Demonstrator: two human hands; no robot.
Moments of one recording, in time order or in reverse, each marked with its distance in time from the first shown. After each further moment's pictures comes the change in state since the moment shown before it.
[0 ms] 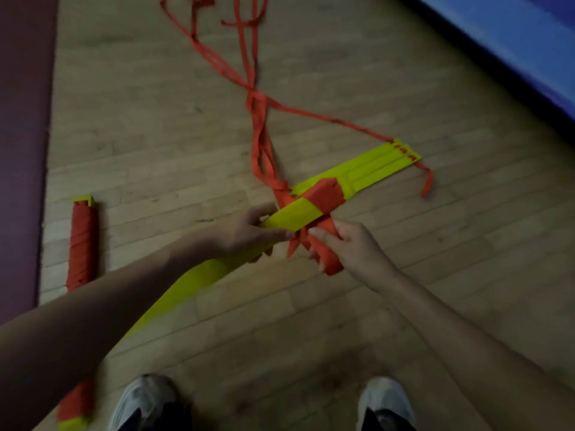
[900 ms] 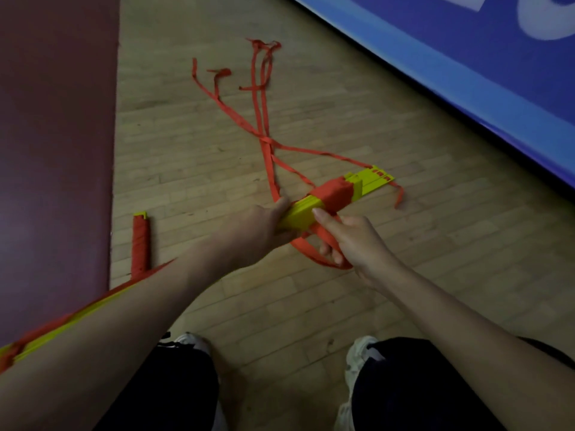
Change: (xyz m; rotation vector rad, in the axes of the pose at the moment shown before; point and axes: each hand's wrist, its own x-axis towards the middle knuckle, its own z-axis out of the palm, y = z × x) left_hand -0.190 0.115 0.063 0.967 0.370 0.191; right_hand -0.177 -0.114 0.012 0.085 0.176 -0.057
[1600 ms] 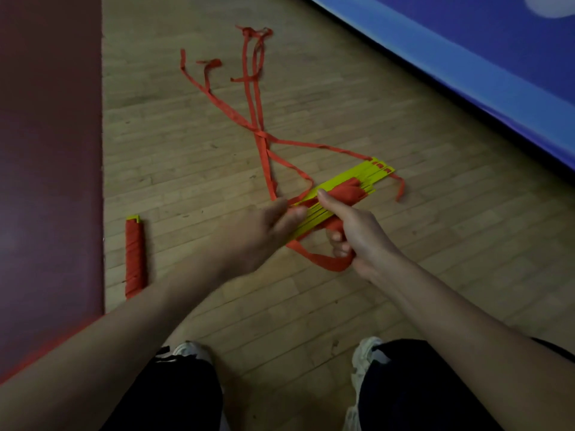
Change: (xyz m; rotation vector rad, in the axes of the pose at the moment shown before) left_hand 0.010 -0.005 -0.002 -0.287 0.052 -0.012; right_hand 0.025 -0.014 0.002 0.289 0.102 0.244
